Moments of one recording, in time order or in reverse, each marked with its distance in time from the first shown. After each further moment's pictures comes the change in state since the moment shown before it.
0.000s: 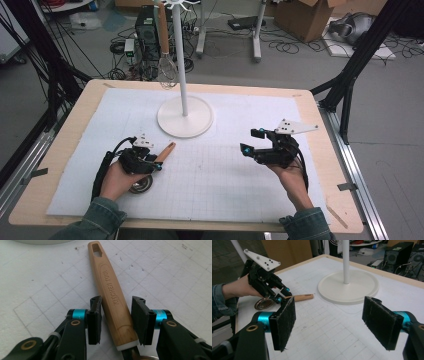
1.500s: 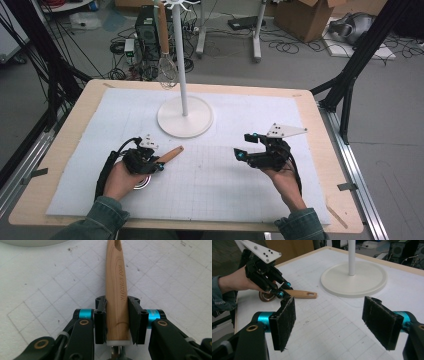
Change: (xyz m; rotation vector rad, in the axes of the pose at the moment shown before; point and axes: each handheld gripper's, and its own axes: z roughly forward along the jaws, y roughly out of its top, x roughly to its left) left arm -0.009 0.007 0.004 0.031 0.011 0.032; right arm 0.004 -0.012 0.018 0.044 0.017 0.004
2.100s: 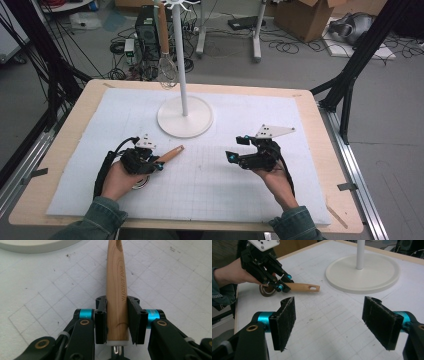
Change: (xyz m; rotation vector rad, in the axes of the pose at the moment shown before) left arm 0.002 -0.001 -0.009 -0.044 -0.034 -0.001; right arm 0.005 -0.002 0.023 0.054 0.024 0.001
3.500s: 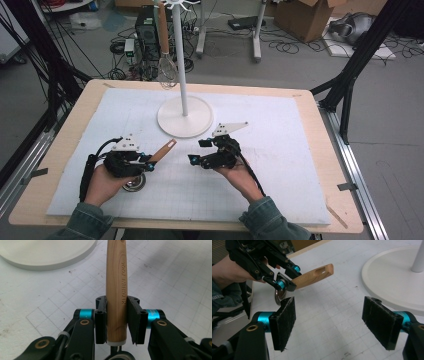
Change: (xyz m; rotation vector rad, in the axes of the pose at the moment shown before) left arm 0.000 -0.012 -0.043 -0.146 -0.060 0.034; right arm 0.037 0.022 0.091 0.087 0.140 0.007
